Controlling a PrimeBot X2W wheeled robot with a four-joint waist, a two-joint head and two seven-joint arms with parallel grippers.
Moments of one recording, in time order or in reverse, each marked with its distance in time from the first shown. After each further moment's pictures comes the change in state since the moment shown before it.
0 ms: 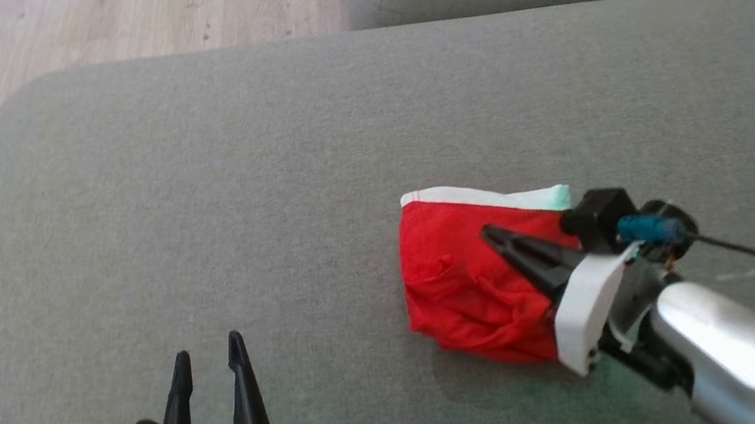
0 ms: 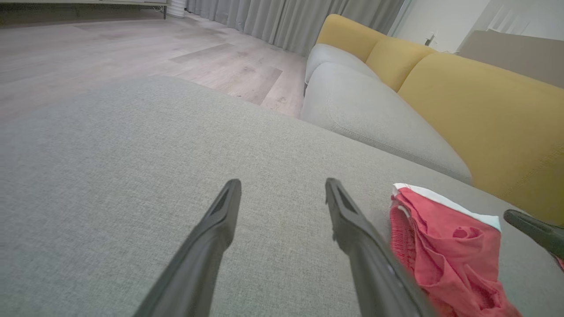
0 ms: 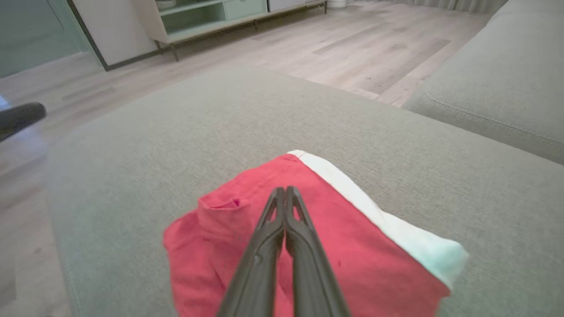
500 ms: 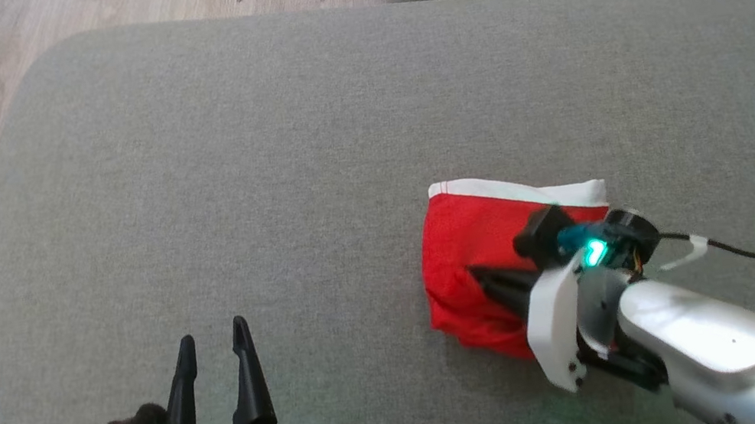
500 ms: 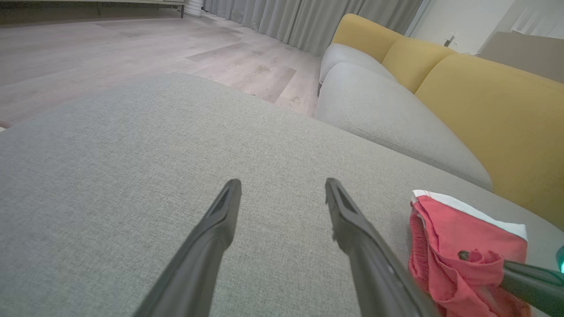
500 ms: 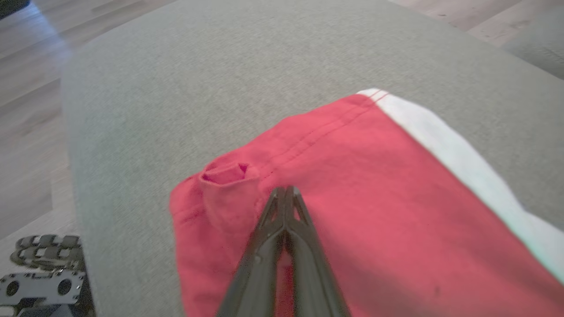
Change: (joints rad) left arm -0.042 -0.016 -0.009 0.030 0.000 -0.018 0.000; right arm -0.172 -0.012 0.257 0.199 0.102 0.000 0.052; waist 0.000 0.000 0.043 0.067
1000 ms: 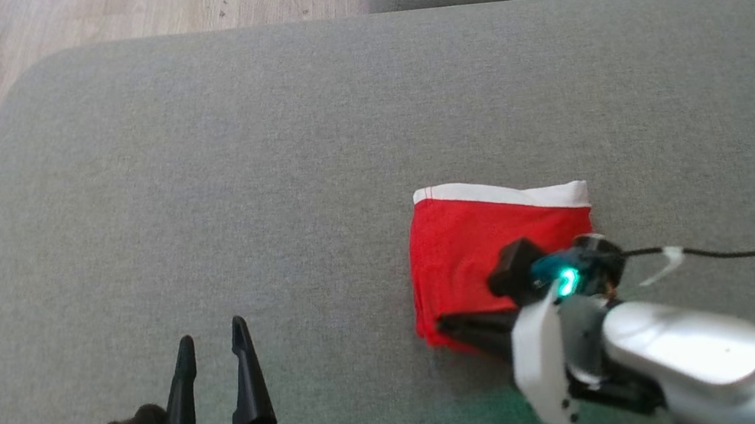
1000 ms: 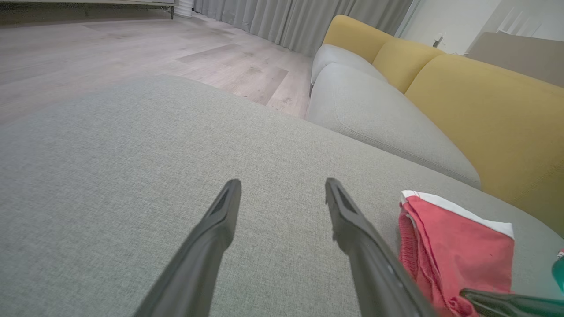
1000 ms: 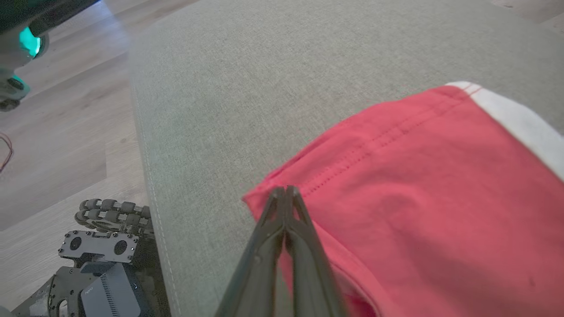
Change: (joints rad) left arm 0.001 -0.002 0.003 0.003 0.000 0.000 -0.002; right arm -0.081 -0.086 0.299 -0.157 0.209 0.000 0.019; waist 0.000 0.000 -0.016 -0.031
